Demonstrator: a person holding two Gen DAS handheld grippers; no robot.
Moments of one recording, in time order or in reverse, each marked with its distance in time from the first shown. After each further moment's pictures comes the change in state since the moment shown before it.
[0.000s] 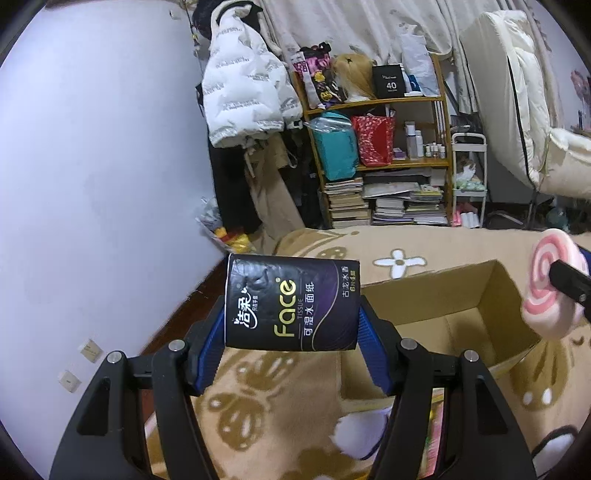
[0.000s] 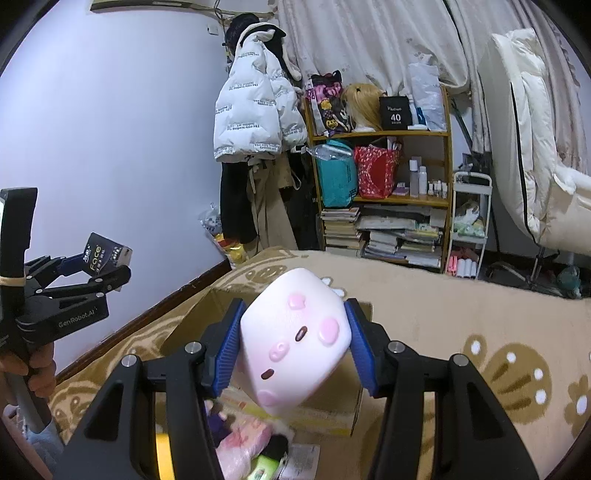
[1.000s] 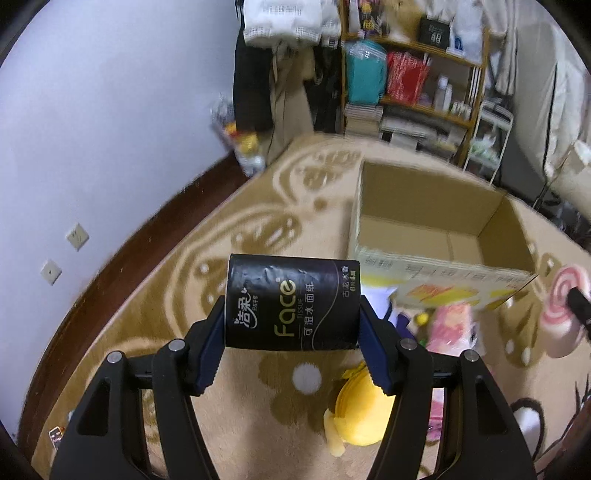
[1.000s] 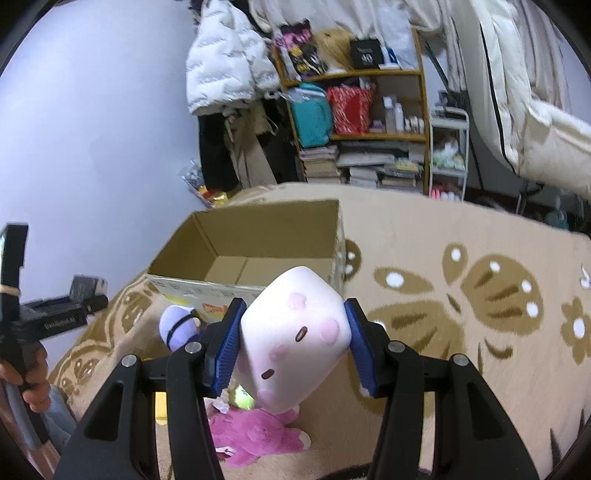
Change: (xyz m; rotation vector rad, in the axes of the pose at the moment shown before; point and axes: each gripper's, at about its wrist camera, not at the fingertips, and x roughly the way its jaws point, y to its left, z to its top) left arm 0.001 0.028 -0.103 -0.211 0.366 -0.056; right arm -0.035 -0.019 -0.062 0.094 0.200 -0.040
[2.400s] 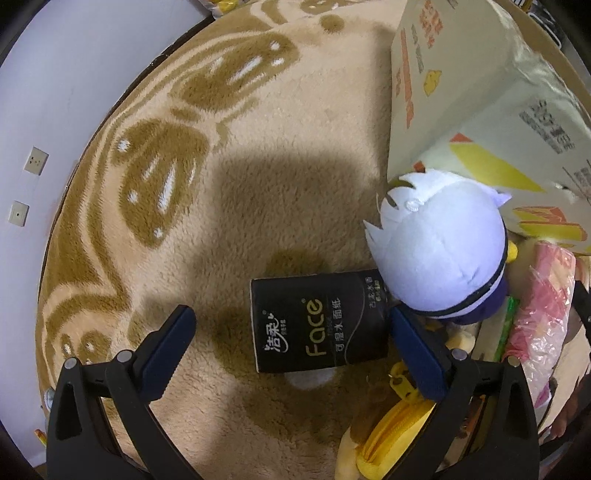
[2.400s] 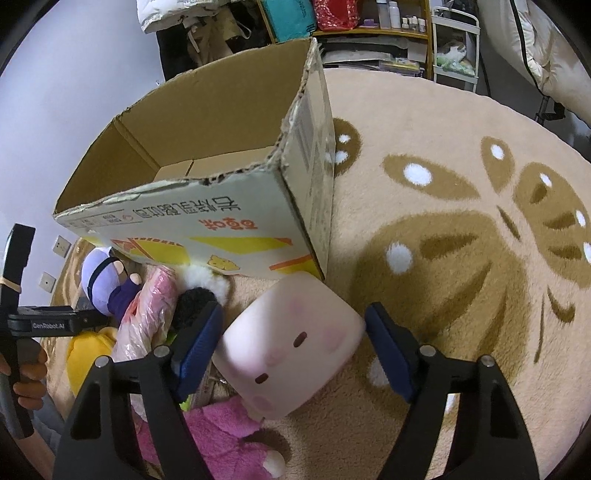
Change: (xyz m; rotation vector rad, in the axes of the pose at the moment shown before) left arm 0.162 -0.013 -0.016 0.001 0.555 -0.027; right arm 0.131 -0.038 -0.038 0.094 0.388 -0.016
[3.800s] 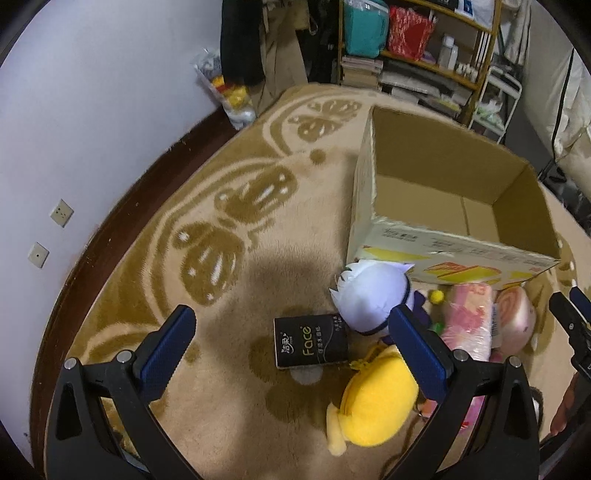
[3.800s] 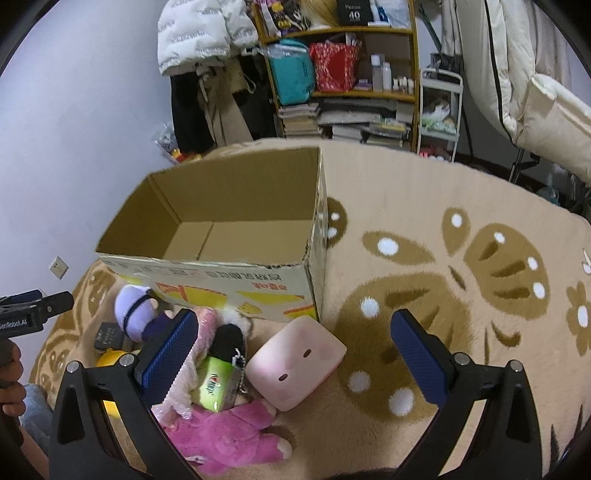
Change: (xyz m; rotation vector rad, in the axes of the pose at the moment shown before) left arm -0.114 0.007 -0.046 0.014 -0.396 -0.007; right arm -0.070 0.023 0.005 -0.045 -0.203 -0.067
